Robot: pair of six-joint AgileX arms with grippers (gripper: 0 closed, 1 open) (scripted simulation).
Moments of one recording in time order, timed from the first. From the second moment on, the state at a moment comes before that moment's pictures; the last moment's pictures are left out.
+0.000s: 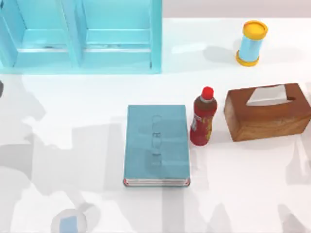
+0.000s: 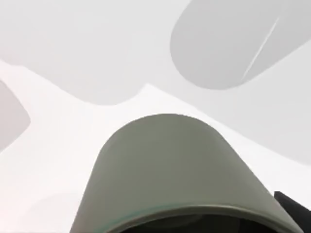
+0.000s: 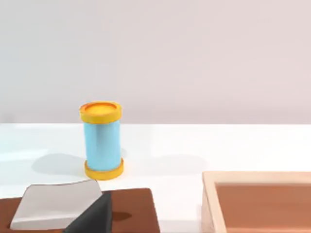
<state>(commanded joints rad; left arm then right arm) 0.17 1.79 1.35 -1.16 0.02 1.11 0.00 0.00 0.00 0.00 0.00 0.00</state>
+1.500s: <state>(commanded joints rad) -0.56 1.81 1.53 -1.22 0.04 -0.54 0.00 0.00 0.00 0.00 0.00 0.00</state>
